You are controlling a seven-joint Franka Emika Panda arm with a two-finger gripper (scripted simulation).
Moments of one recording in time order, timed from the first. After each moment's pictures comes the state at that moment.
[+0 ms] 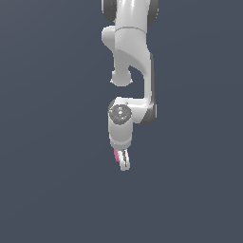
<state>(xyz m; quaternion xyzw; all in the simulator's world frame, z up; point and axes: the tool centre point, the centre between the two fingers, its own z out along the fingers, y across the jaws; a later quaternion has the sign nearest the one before) 0.047 -0.003 0.040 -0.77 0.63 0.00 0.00</state>
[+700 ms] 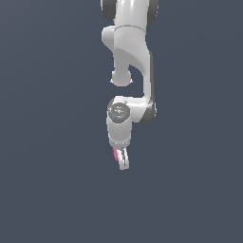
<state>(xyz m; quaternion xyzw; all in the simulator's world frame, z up) 0.044 -0.007 0.043 -0.77 0.63 0.00 0.00</state>
